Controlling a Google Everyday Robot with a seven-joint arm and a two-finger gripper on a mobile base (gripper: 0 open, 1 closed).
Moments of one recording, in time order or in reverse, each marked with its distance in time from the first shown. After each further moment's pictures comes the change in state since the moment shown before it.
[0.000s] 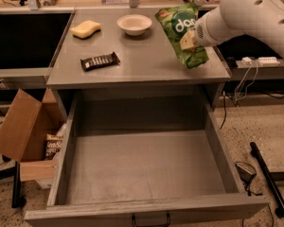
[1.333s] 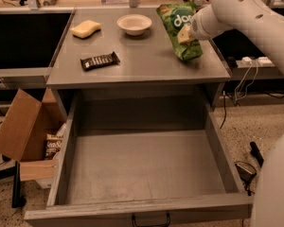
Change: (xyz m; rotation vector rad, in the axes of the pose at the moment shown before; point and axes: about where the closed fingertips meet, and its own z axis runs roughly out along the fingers) arm -0.028 -0.022 0.059 -0.009 -0.004 0.068
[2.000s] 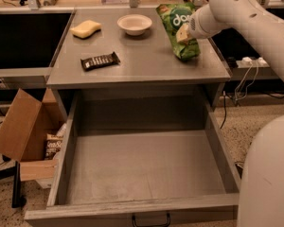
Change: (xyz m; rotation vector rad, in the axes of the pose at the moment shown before) arm -0.006 -0.006 0.017 -0.007 0.006 0.030
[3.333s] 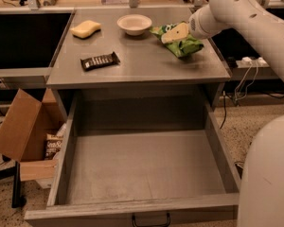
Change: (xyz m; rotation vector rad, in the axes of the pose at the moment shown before) arm 0.000 0.000 0.000 0.000 0.000 0.000
